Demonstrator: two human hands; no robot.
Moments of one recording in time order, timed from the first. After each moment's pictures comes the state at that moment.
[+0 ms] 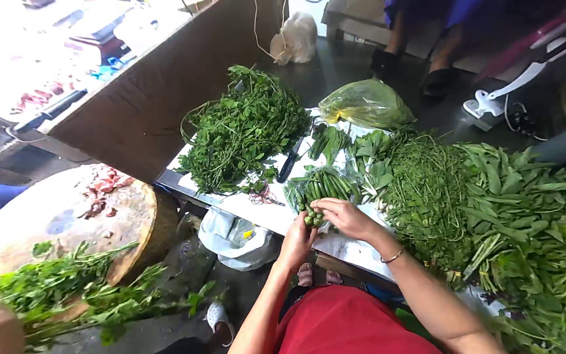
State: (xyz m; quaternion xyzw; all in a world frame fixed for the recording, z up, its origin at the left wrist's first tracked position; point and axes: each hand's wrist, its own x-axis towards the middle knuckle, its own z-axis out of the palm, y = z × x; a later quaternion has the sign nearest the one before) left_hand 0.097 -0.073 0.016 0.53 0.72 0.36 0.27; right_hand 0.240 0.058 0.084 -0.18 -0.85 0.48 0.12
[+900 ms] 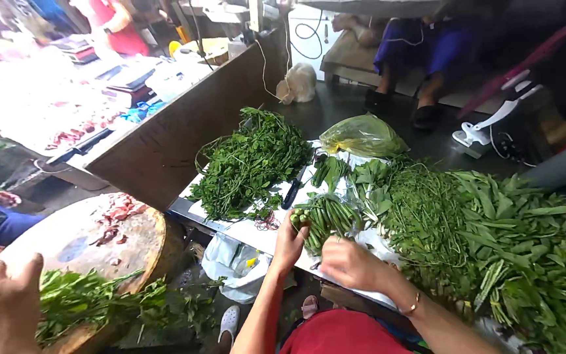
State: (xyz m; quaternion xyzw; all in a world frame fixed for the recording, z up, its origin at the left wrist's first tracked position) left_hand 0.066 -0.046 0.078 0.47 0.62 0.57 0.26; right_hand 0.257 0.028 0.104 0.01 -0.92 0.33 0.22
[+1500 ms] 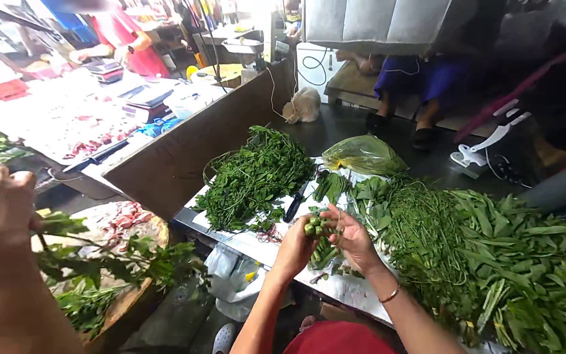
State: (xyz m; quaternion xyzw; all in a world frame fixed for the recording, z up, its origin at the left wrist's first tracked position) left_hand 0.076 -0.048 0.121 0.60 0.63 0.47 0.13; right_hand 0.227 0.045 0.110 -0.11 -0.55 0.72 0.40
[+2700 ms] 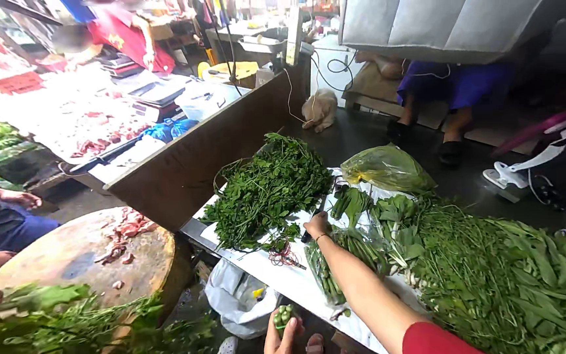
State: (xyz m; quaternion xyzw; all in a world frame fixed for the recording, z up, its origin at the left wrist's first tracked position) left_hand 0.073 -0.161 0.020 0.17 0.62 0.68 0.35; right_hand -0.018 0.170 -0.042 -0.60 -0.68 0.42 0.04
